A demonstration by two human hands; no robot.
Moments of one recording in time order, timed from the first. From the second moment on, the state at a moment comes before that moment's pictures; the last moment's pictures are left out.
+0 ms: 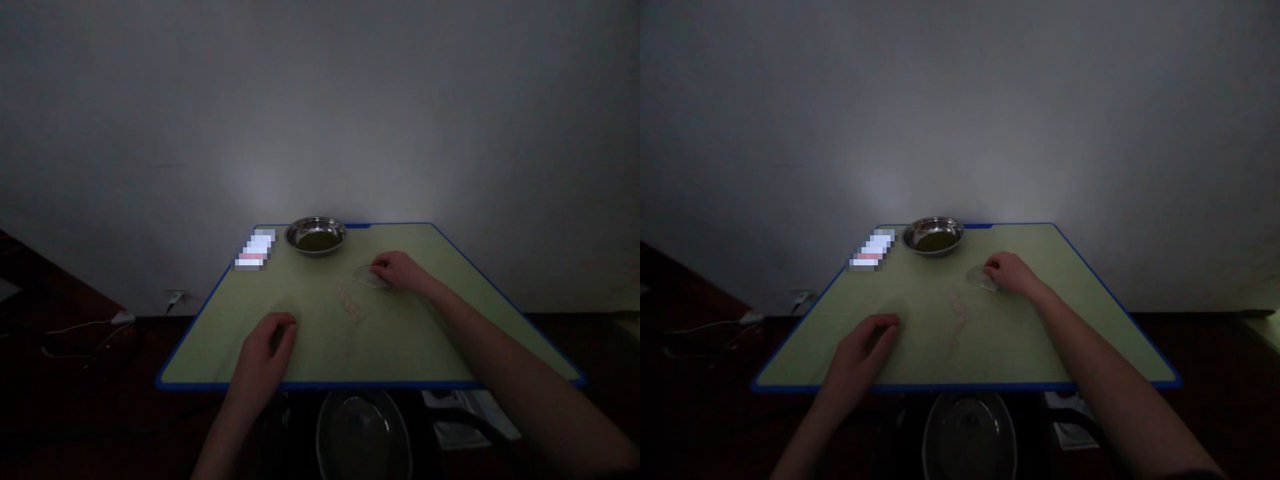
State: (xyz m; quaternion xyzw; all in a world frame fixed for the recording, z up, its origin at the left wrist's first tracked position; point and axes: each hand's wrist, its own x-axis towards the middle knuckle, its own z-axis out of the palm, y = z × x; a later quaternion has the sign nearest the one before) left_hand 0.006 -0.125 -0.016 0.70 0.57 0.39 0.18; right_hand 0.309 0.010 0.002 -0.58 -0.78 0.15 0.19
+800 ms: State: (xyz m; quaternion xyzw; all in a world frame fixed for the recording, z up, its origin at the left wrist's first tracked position) left_hand 0.008 -0.126 -0.014 0.69 0.58 0.39 0.19; right_hand 0.262 -0.037 0.015 -0.39 -0.86 0.30 0.11
